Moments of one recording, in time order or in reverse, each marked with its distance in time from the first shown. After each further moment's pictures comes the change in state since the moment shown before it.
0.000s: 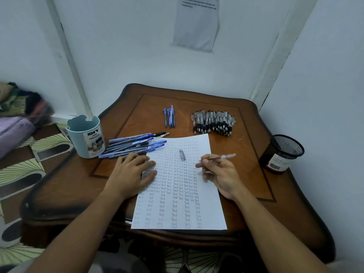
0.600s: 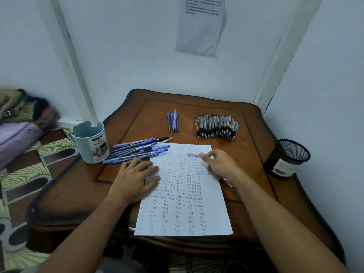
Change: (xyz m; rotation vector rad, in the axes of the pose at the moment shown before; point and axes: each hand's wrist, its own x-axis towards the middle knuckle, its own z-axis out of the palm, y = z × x) left_hand 0.001 0.002 -0.003 0.017 0.005 0.004; right_hand 0.044 -0.032 0.014 -0.874 0.141 0.197
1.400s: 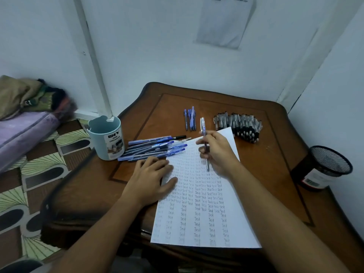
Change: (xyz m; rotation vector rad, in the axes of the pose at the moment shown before) left_hand 0.000 -0.004 0.001 -0.090 -0.068 -0.077; right_hand 0.028 -0.057 0.053 0.800 -0.123 -0.155
